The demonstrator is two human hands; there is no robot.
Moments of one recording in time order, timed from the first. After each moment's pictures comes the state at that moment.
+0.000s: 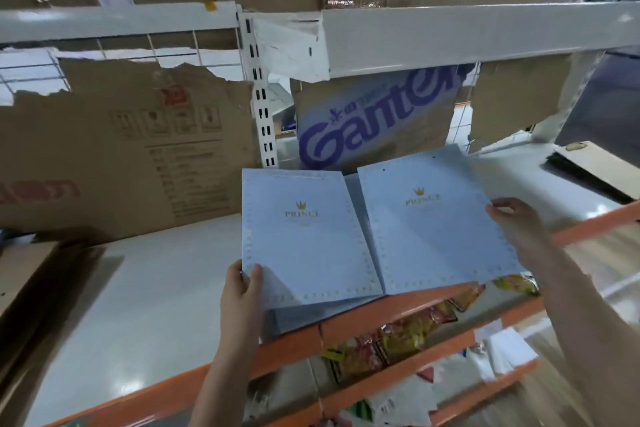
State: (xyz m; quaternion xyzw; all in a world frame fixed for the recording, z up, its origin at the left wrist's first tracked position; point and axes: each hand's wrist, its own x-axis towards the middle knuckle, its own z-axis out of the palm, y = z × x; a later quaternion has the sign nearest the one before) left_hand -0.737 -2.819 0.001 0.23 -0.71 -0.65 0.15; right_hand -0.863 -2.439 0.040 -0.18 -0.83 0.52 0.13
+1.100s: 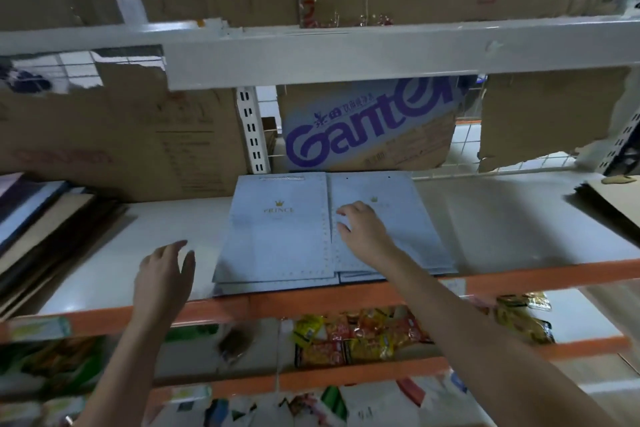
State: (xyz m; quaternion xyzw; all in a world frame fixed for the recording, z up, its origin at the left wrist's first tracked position) left_hand -0.690 -2.810 0.019 0.30 -0.92 -0.11 0.22; right_hand -0.853 -2.539 0.050 0.28 -0.92 0.28 0.00
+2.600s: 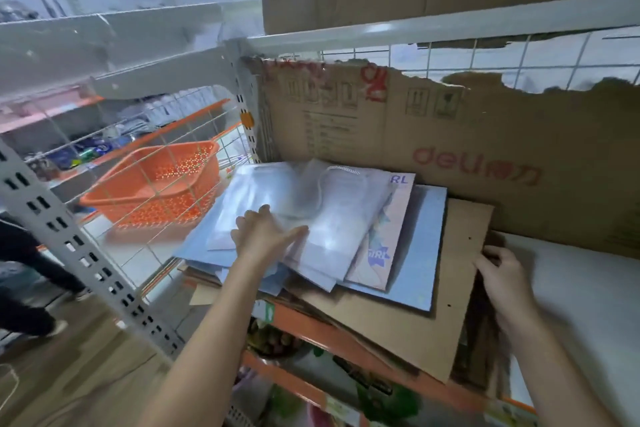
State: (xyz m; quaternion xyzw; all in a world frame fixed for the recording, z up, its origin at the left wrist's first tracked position) left_hand -0.513 -3.361 0.067 0.51 -0.85 -0.11 0.12; right_hand -0.696 -3.090 0.024 0.06 -0.75 0.63 -0.17
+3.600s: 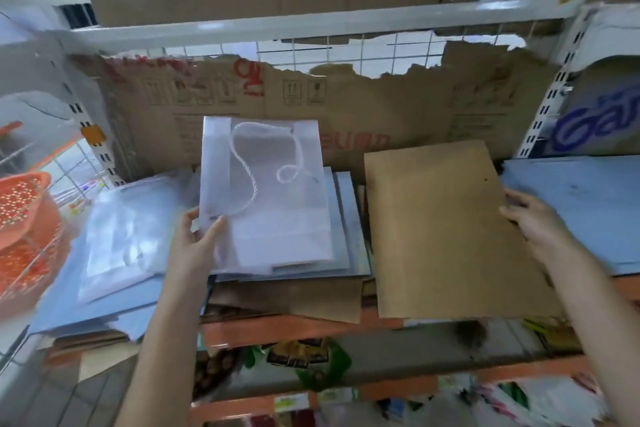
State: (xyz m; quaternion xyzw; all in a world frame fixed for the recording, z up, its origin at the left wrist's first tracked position) left_hand -0.504 -3.317 0.074 0.24 -0.67 -0.64 0.29; right_hand -0.693 -2.913 0.071 -0.09 -0.75 0.66 -0.01
